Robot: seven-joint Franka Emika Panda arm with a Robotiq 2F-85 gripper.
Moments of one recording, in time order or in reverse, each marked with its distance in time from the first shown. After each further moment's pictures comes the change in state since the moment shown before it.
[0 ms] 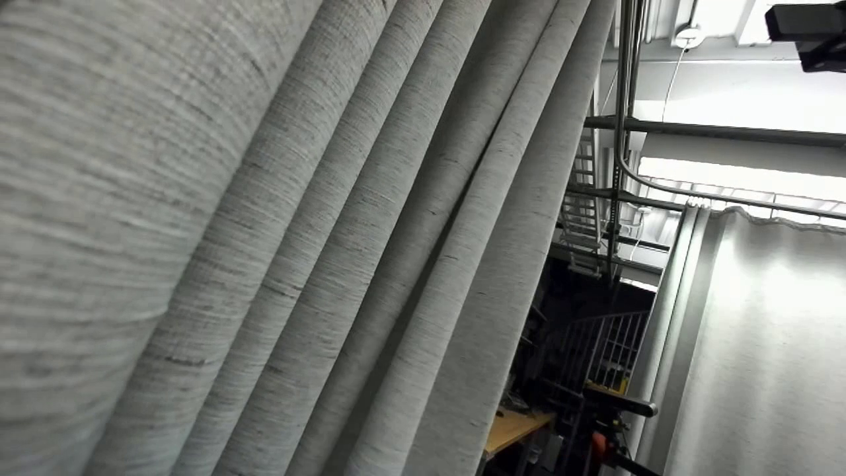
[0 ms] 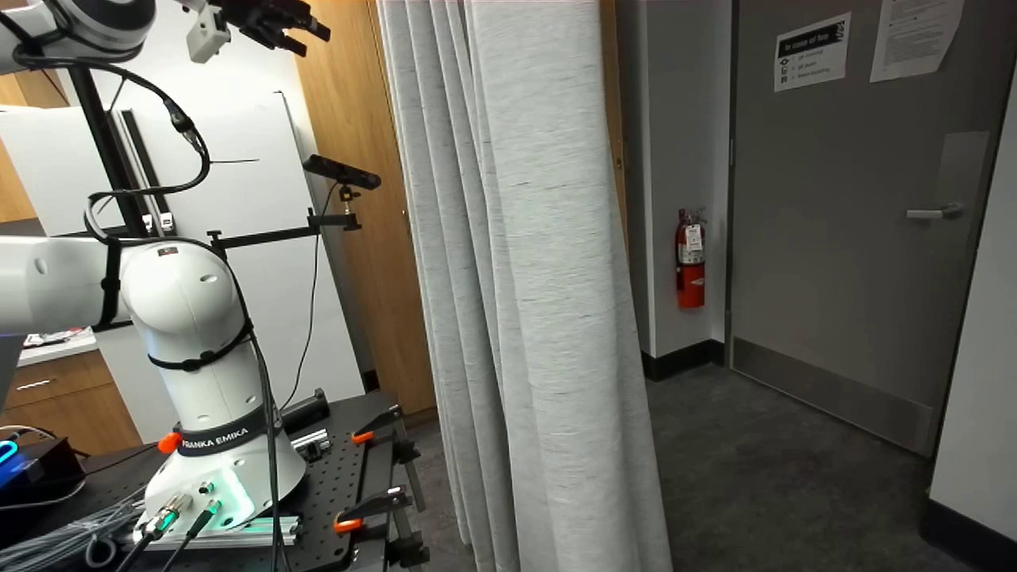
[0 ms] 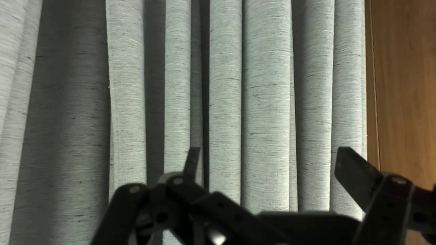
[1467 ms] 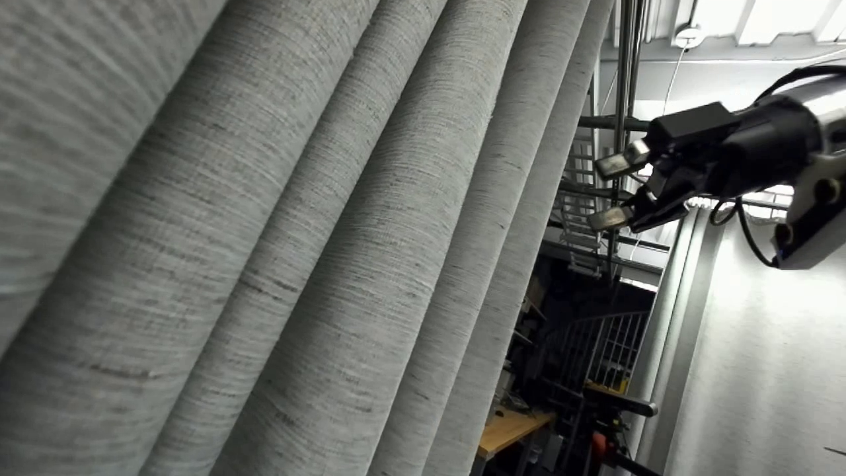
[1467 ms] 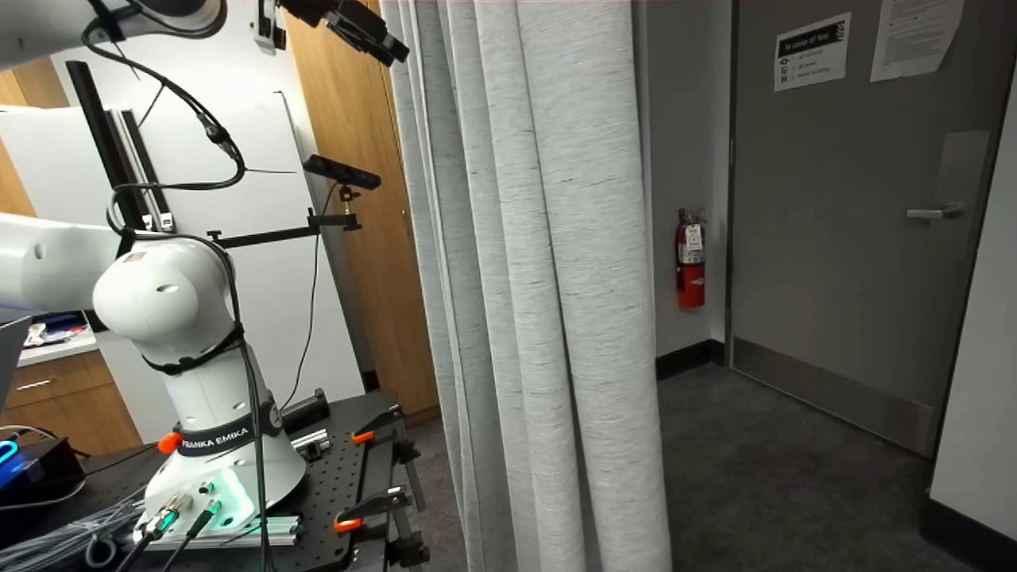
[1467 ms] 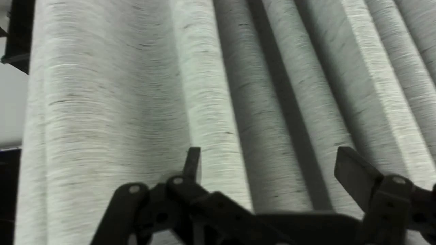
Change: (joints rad) arm -0.318 0.141 -0.201 -0.025 -0.050 -0.105 0.029
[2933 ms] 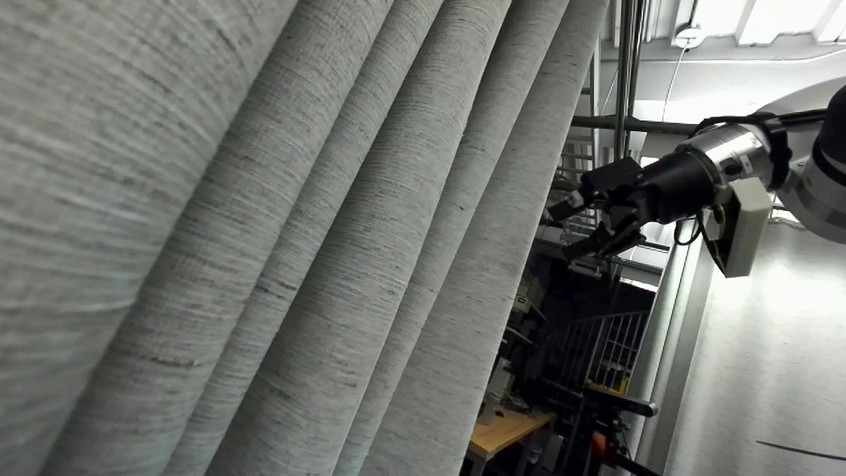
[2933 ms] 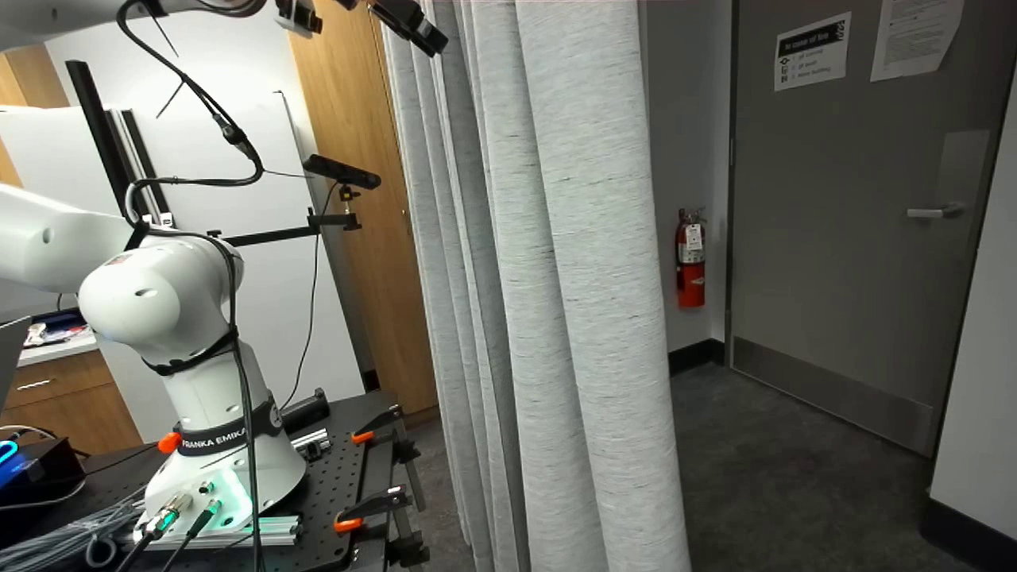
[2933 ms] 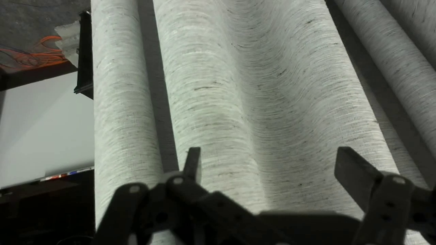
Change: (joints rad) arm -0.145 0.158 -0.064 0.073 -0.044 0.002 0.001
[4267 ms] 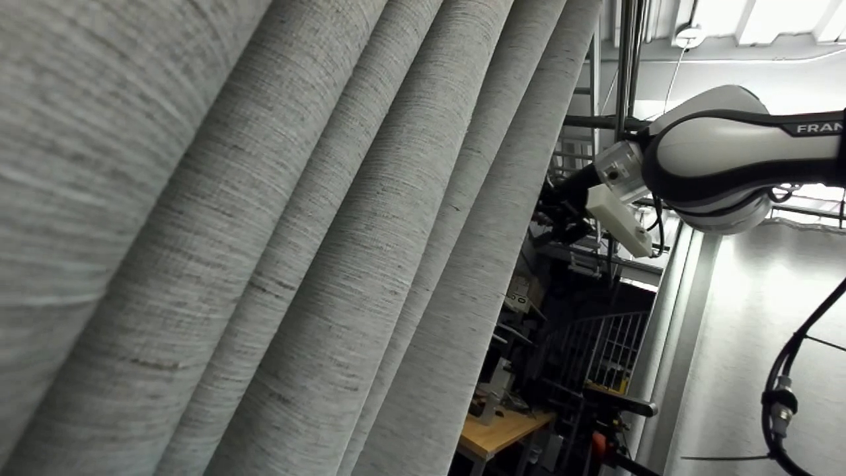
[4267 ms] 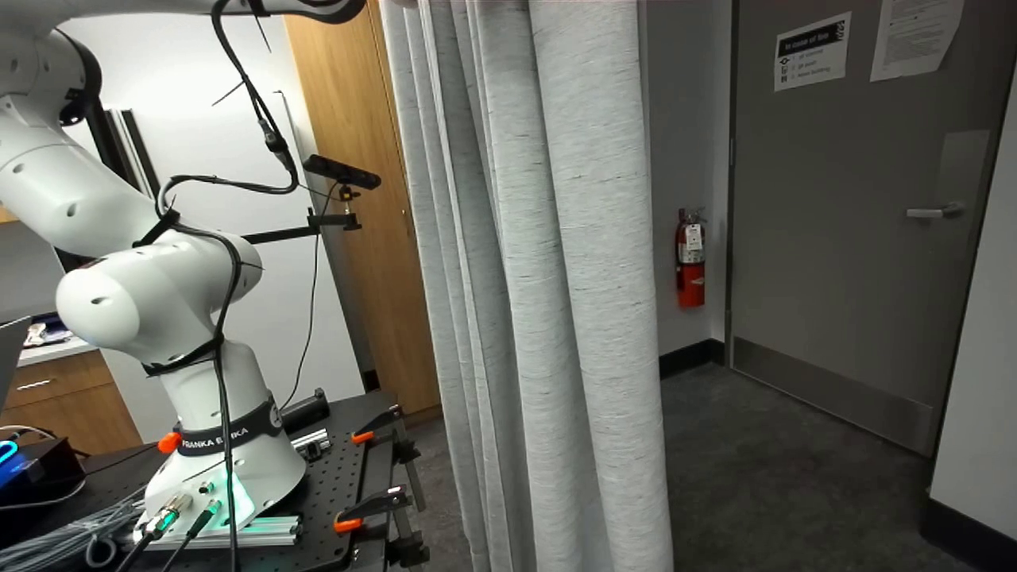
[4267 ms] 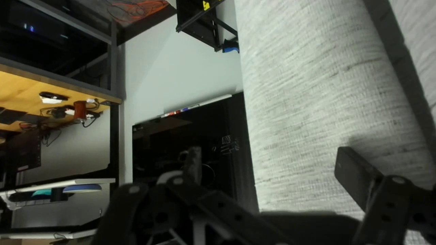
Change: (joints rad) arm -0.324 0.349 0.121 0.191 -0.231 0.330 0.265
